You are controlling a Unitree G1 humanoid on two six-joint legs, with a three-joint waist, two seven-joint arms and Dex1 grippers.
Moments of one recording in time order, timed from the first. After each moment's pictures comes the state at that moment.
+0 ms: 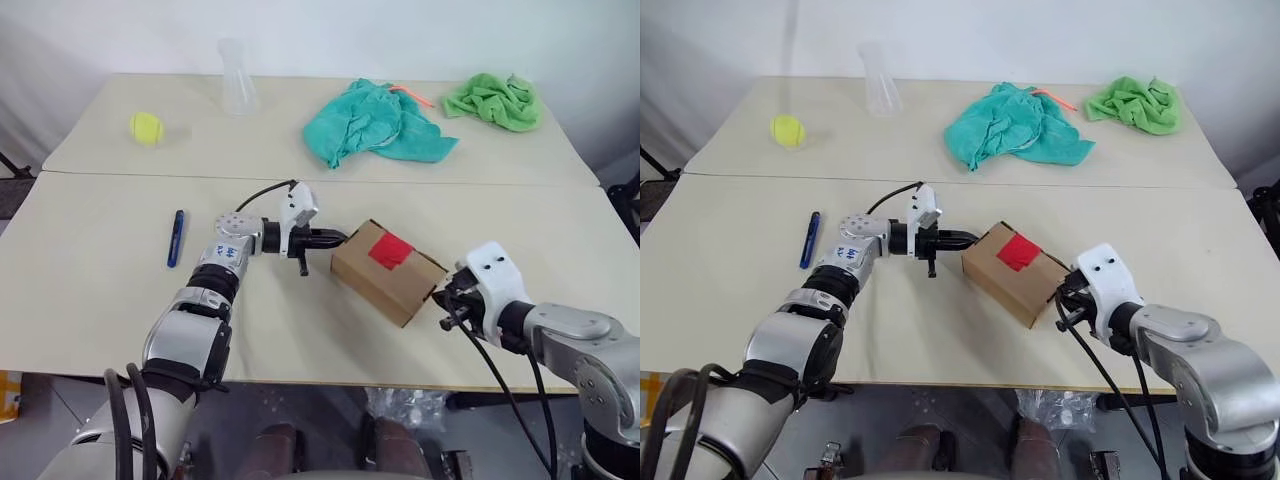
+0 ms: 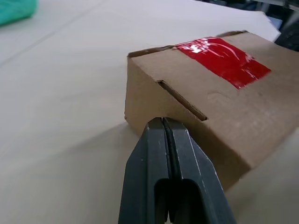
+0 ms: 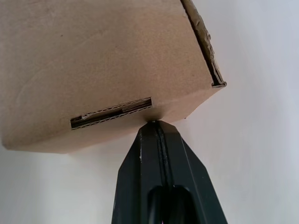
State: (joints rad) left arm -1.07 0.21 -0.06 1.08 -0.07 -0.10 -1.20; right arm -0.26 -0.62 -0.22 -0.83 0.44 1.57 0.45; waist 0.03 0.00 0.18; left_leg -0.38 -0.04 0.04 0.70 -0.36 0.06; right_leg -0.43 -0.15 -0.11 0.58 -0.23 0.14
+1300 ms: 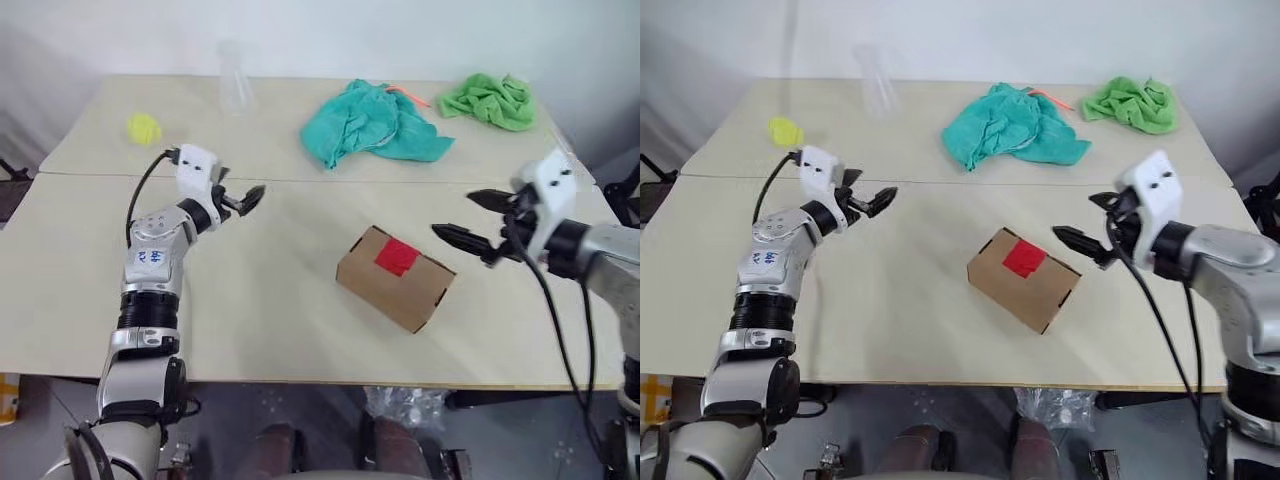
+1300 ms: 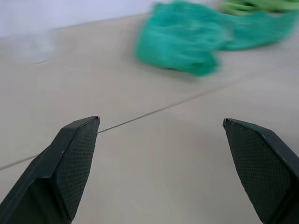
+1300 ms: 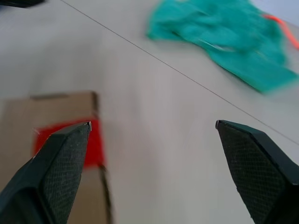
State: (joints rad) left arm -0.77 0.39 0.23 0.33 -0.10 0.42 -0.37; right arm -0.54 -0.75 -0.18 -0.34 0.50 0.88 0.74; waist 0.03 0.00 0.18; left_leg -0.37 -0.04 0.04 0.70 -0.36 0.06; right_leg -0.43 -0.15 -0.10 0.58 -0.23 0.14
